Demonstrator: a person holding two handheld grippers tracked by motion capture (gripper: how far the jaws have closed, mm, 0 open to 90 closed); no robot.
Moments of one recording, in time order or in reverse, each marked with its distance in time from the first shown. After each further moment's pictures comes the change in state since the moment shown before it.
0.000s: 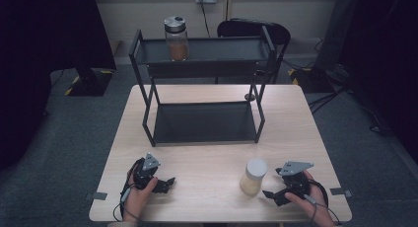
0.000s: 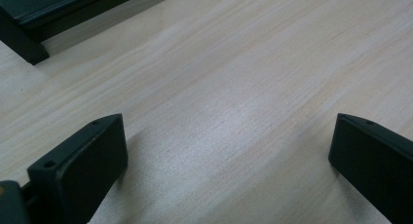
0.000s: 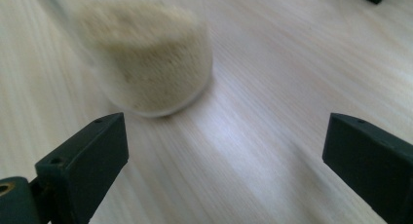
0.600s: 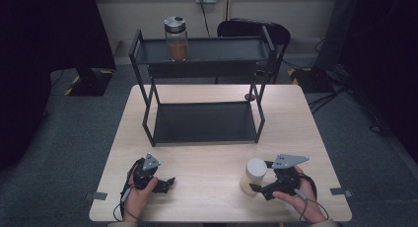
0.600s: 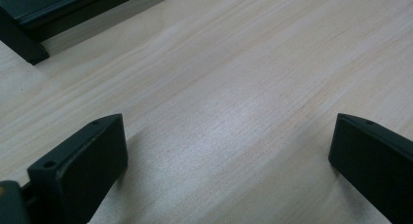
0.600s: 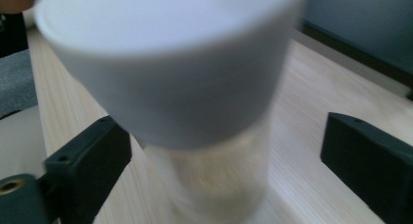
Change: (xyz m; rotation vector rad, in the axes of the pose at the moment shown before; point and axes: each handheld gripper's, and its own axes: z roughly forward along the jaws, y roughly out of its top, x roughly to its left) left arm 0.000 0.000 0.000 0.000 0.000 0.000; right arm 0.006 0.019 0.007 -0.168 0.101 0.013
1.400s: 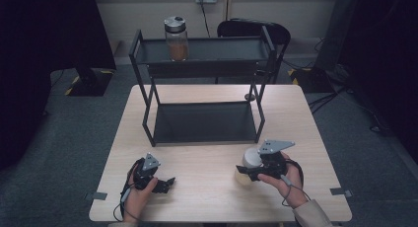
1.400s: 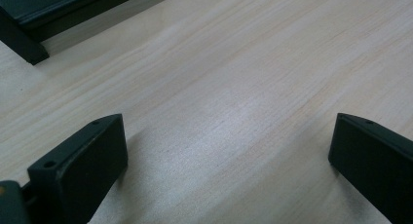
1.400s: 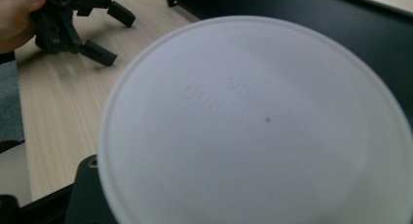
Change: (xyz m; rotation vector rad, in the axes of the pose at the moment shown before) left arm 0.000 0.000 0.000 0.000 0.000 0.000; right arm 0.006 0.052 0.020 -0.006 -0.038 -0.011
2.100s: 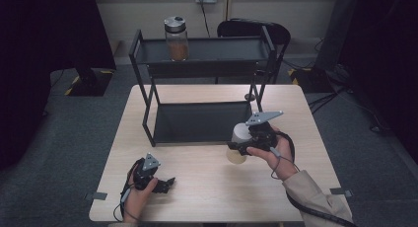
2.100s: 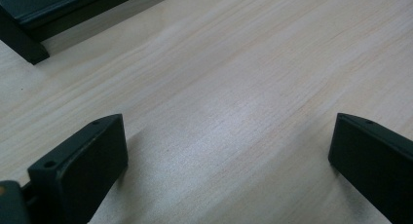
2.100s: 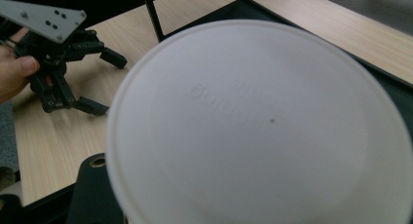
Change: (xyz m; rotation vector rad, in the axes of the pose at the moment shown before) left arm 0.000 0.000 0.000 0.000 0.001 -0.001; right arm -0.014 0.086 0.008 0.030 -0.002 -0.010
